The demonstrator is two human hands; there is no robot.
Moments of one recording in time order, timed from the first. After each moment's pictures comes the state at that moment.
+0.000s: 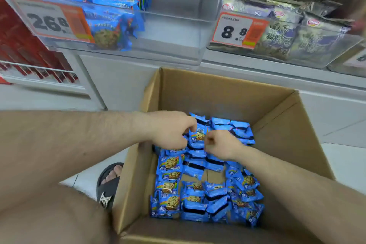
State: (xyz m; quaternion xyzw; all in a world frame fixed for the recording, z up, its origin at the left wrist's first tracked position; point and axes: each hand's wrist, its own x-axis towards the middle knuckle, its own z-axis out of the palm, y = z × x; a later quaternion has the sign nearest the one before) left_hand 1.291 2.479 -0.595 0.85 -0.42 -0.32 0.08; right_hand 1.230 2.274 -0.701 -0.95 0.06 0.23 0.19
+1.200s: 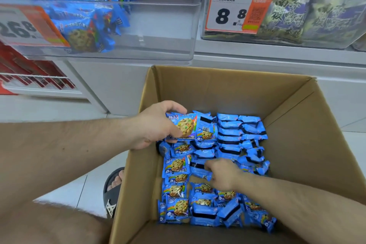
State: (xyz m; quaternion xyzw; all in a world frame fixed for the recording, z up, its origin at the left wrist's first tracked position) left_hand 1.300 2.476 -0.612 0.76 0.01 -0.39 0.52; right_hand 1.190 2.280 -0.775 -0.92 -0.04 0.37 0.10
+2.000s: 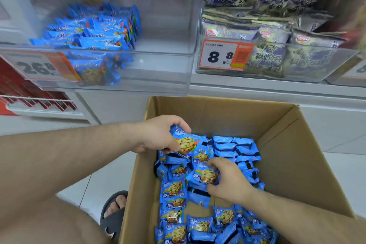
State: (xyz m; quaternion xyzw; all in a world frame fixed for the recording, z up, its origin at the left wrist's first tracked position) left_hand 1.331 2.471 -0.592 0.79 -0.14 -0.42 0.43; right_hand 1.192 2.264 -0.715 -0.94 0.04 0.13 0.31
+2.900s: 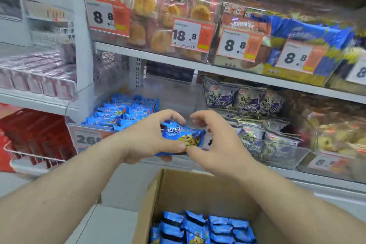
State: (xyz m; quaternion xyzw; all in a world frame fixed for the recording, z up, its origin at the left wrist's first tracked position) left_hand 1.331 2.523 -0.414 0.75 -0.25 -0.16 0.59; right_hand 1.278 2.346 -0.417 -0.92 -0.14 -0.23 0.28
